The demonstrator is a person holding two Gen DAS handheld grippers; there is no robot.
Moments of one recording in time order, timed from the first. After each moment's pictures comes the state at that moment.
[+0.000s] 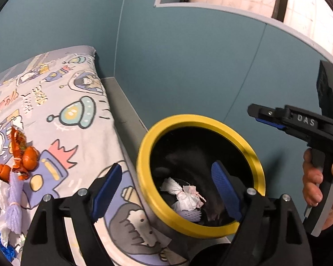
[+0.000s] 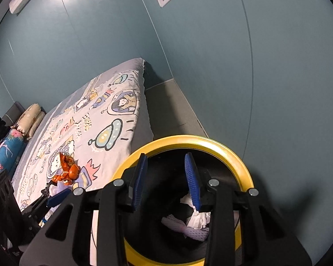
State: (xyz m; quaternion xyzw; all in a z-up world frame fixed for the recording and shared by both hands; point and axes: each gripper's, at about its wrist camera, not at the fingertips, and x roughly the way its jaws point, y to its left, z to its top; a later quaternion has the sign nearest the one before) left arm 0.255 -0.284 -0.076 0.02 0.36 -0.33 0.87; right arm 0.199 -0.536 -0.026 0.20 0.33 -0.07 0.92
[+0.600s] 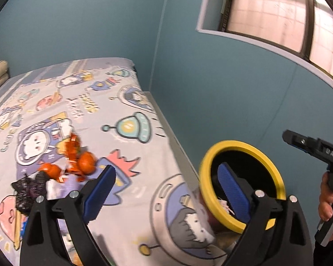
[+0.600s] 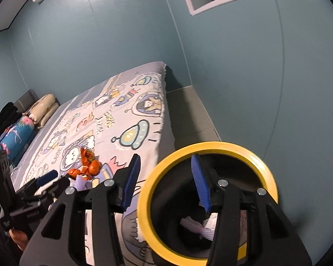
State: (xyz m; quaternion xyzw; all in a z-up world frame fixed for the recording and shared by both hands) left arm 0.270 -0.175 -0.037 -0.01 0.33 -0.23 0.92; right arm 0.201 -0.470 0.005 0.16 0.31 -0.02 0.94
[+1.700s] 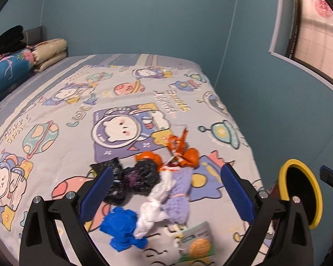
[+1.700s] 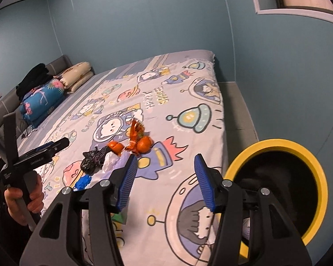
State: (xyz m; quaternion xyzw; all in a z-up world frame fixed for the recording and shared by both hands) left arm 0.284 0.012 -0.045 -0.06 0.34 -0.05 0.94; right arm 0.220 -0.328 -0.005 0.09 0.34 0.11 0.93
